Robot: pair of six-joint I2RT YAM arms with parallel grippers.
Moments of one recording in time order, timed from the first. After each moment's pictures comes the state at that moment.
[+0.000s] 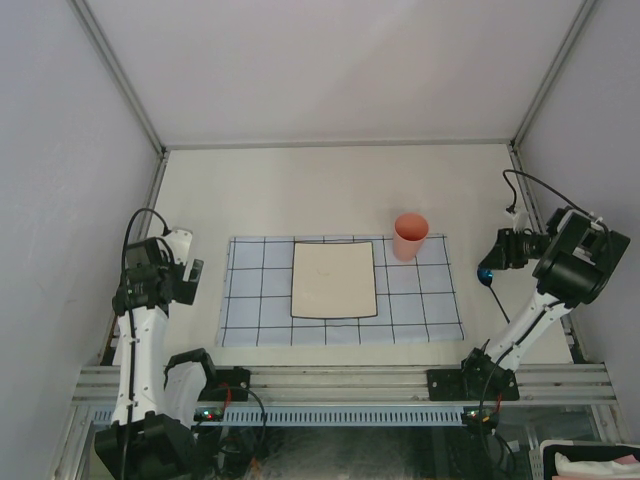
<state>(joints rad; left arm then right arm) 0.27 0.79 0.69 -0.75 -0.07 0.50 -0.64 2.02 1.29 -1.07 -0.84 -0.97</state>
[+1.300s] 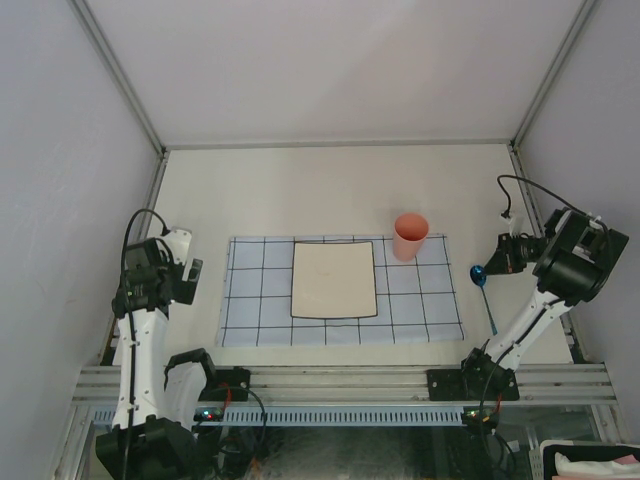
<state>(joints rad) 0.27 0.77 0.69 -0.75 -0.07 0.50 -0.63 2.04 1.29 -1.13 -0.80 -1.05</state>
